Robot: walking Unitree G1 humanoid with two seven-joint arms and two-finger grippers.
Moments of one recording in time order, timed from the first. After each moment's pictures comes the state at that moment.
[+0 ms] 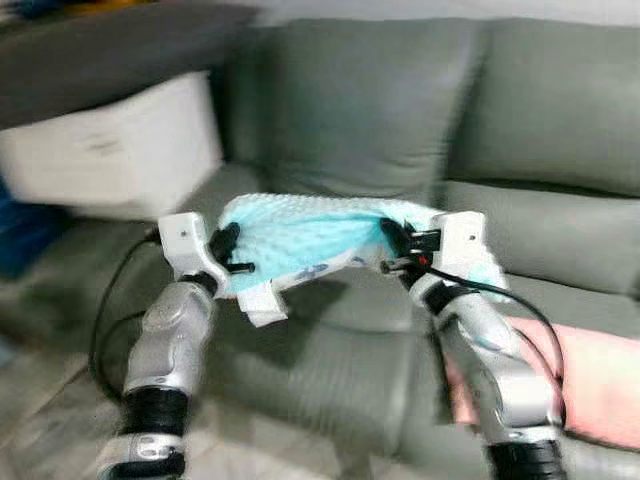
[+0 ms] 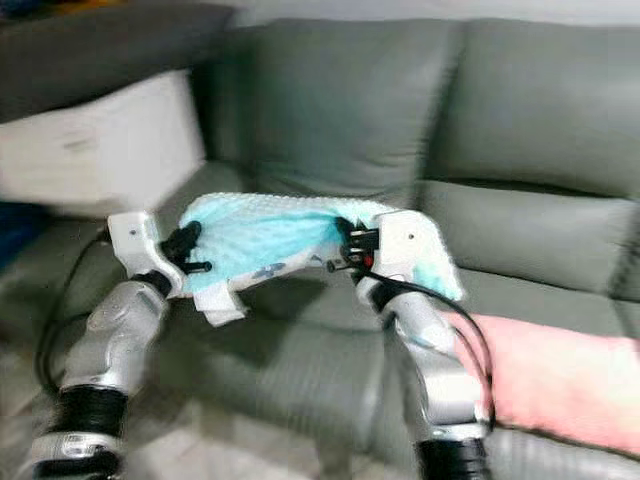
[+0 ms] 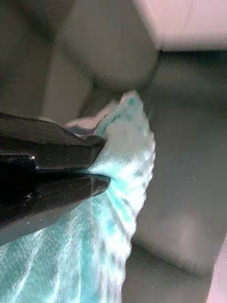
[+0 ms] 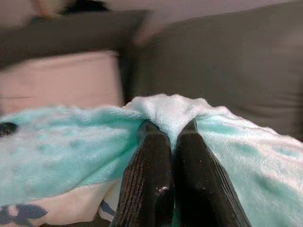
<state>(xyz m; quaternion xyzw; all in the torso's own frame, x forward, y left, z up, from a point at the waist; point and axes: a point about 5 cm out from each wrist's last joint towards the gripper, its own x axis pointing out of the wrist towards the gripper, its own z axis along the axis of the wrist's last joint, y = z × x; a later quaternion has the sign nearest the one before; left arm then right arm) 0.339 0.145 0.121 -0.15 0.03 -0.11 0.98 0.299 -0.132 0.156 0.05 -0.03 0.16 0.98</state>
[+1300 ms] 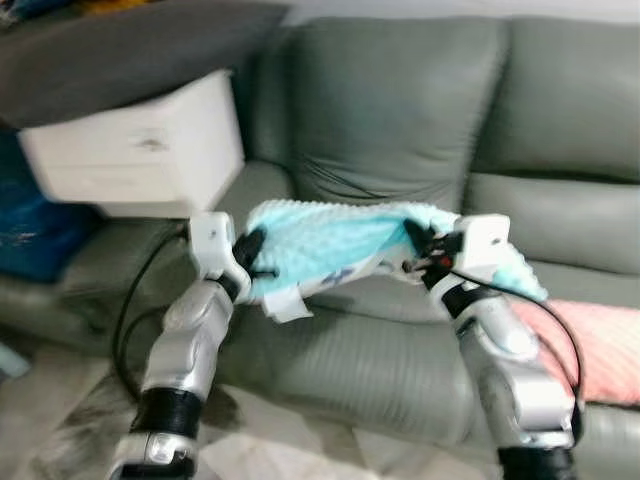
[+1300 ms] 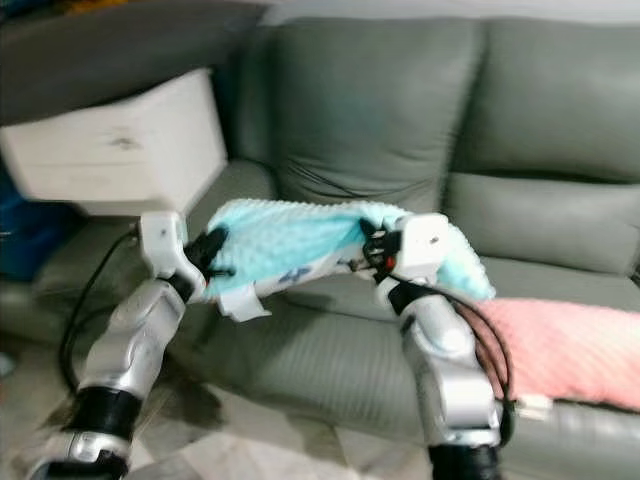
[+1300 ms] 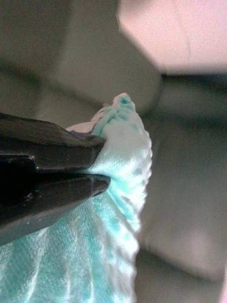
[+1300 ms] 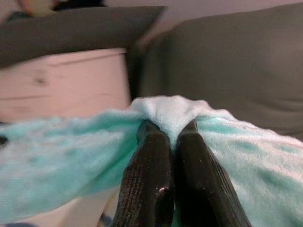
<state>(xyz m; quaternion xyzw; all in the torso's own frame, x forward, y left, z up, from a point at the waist) 0.335 0.151 0.114 -0.11 0.05 -0.11 0.99 0.298 -0.127 0.159 0.06 -0.04 0.16 0.98</state>
